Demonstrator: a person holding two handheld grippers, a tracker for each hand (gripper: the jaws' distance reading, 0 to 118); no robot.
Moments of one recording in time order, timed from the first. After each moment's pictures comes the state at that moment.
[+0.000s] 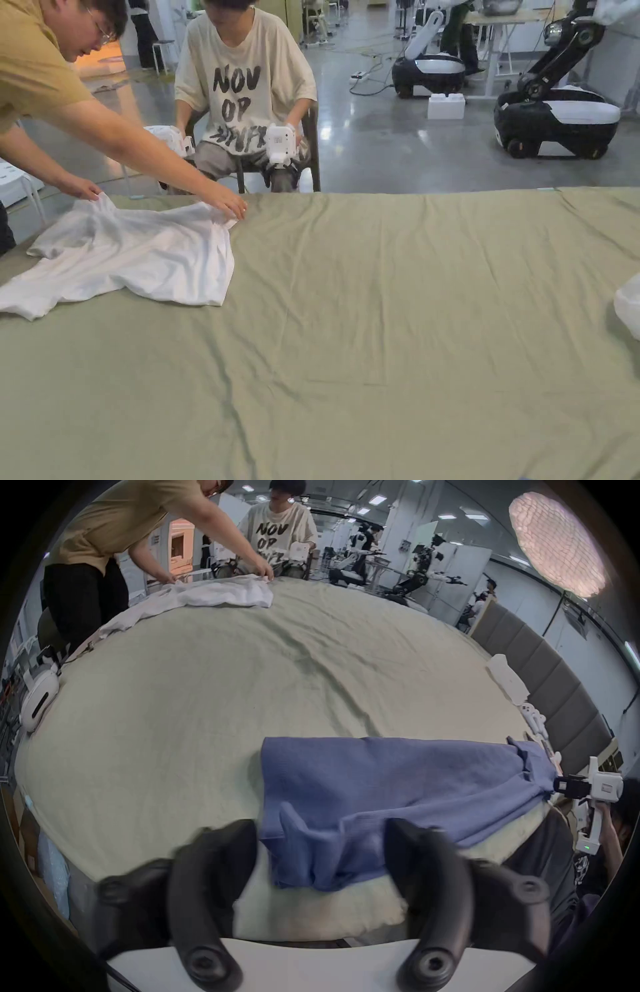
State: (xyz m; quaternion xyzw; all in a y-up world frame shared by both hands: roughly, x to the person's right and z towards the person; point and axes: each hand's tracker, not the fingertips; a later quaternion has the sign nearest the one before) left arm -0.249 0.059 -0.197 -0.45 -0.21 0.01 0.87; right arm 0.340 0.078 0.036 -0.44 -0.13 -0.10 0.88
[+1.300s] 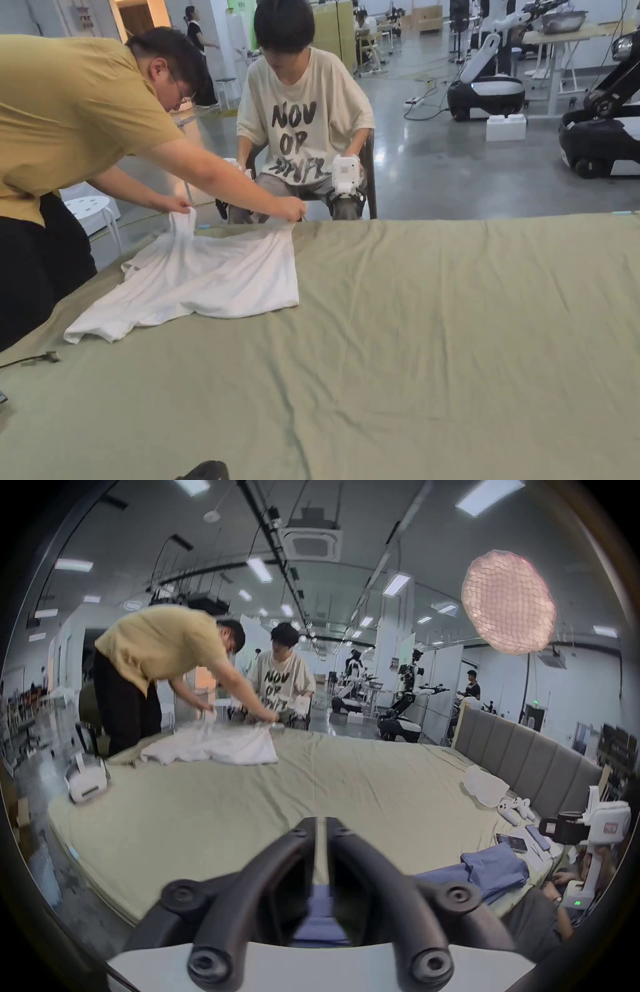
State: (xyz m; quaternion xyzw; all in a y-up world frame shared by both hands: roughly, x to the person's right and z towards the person) left arm -0.223 0.198 -0.111 -0.18 -0.17 0.05 0.97; right arm 0.253 0.162 0.037 -0.21 -0.05 -0.07 0.97
